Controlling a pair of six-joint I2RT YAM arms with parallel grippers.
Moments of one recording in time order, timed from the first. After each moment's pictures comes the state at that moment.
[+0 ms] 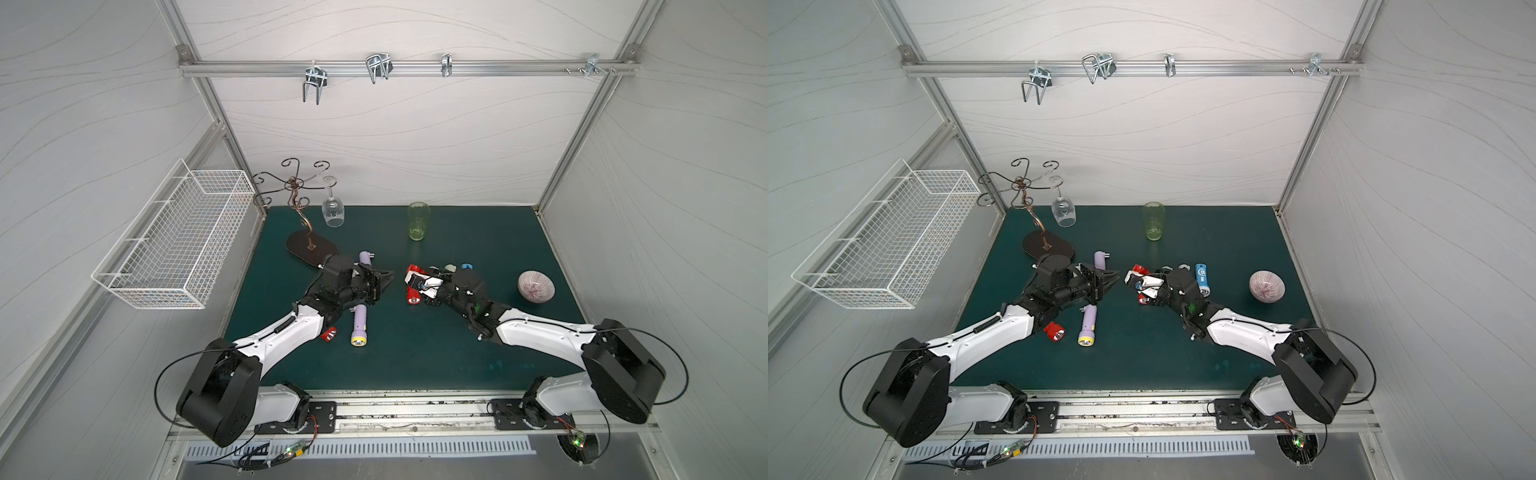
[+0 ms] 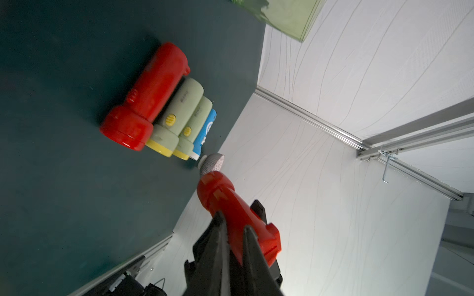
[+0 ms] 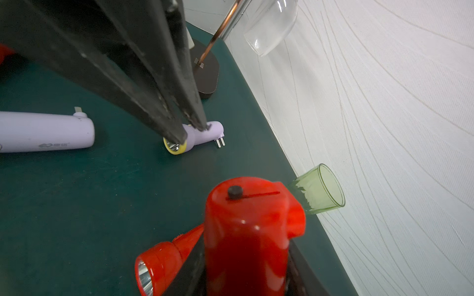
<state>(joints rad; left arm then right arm) -0.42 1.30 0.67 0.20 0.45 -1.75 0.82 1.38 0.65 0.47 0.05 -0.73</state>
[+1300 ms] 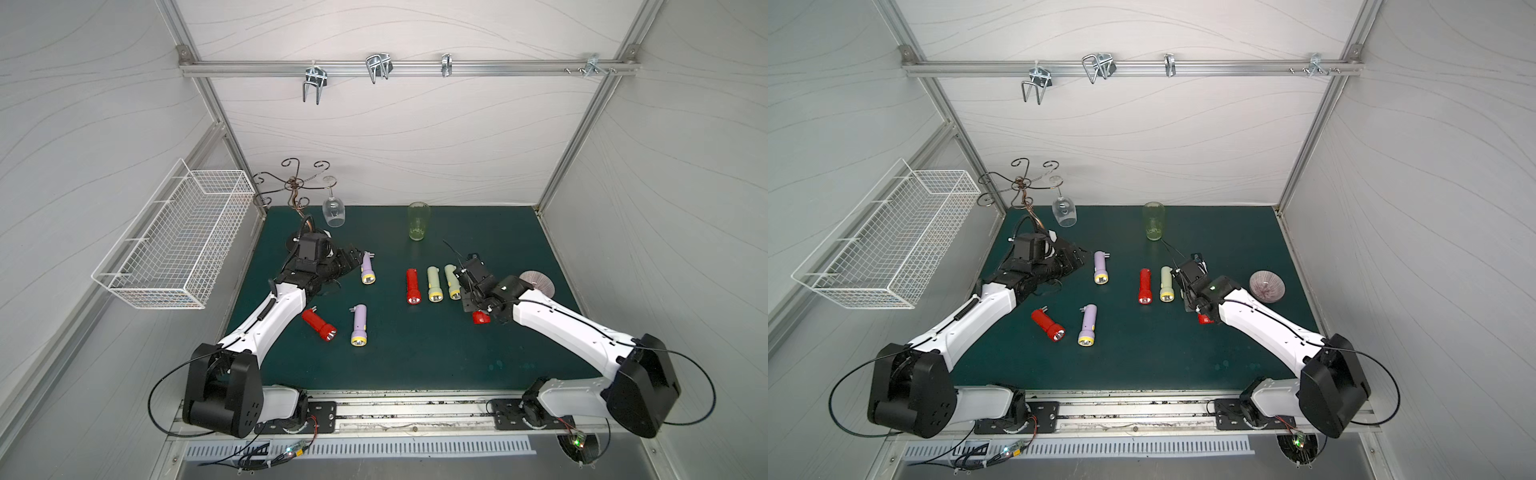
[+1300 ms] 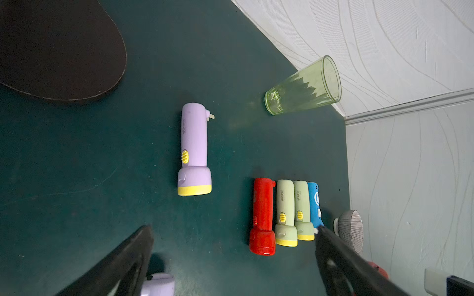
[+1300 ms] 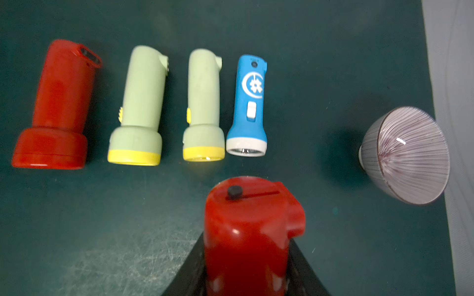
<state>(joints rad) -0.19 1.32 0.91 -0.26 0.26 -0.73 0.69 1.30 0.94 -0.80 0.39 0.47</state>
